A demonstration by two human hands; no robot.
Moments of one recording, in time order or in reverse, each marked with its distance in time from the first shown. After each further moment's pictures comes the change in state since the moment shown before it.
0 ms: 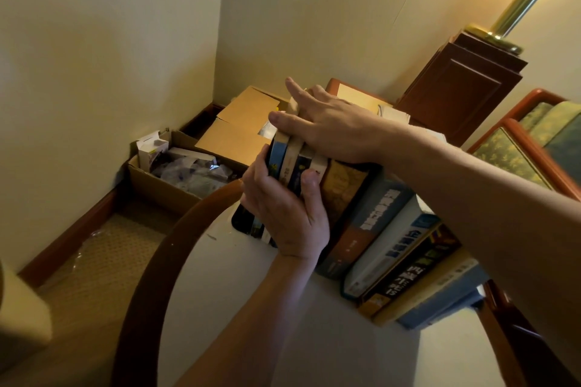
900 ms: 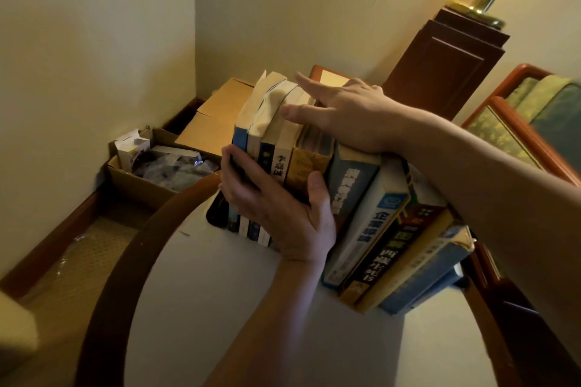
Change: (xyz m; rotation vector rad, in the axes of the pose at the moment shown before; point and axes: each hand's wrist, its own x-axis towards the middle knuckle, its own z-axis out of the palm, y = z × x) left_hand -0.031 0.025 0.015 0.073 0.012 -0.015; right_hand -0.039 0.039 -0.012 -0.025 0.016 0.119
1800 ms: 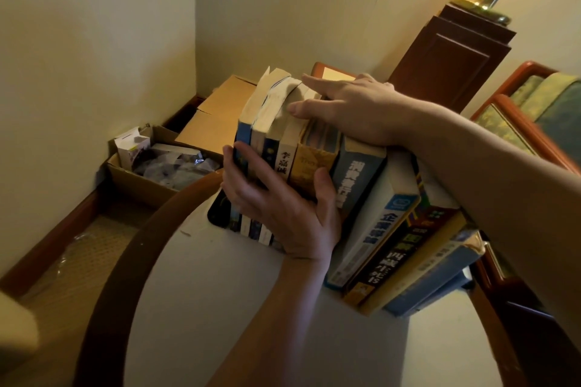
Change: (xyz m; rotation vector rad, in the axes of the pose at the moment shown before) left_hand -0.001 -0.005 0.008 0.065 0.024 0.030; right_hand 0.002 0.001 -0.005 0.032 -0.018 0.066
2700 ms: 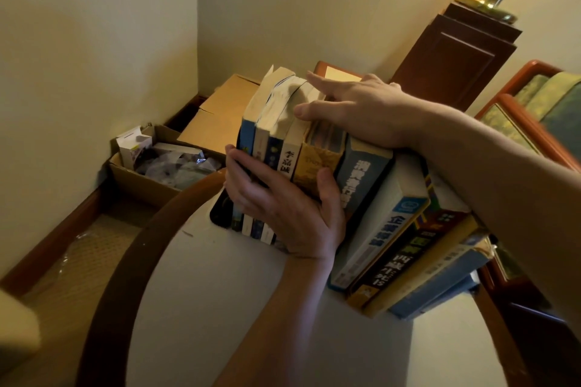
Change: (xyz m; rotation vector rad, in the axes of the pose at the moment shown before) left_hand 0.002 0.002 0.000 0.050 0.011 -0.021; right_hand 0.000 0.002 0.001 0.017 -0.016 -0.009
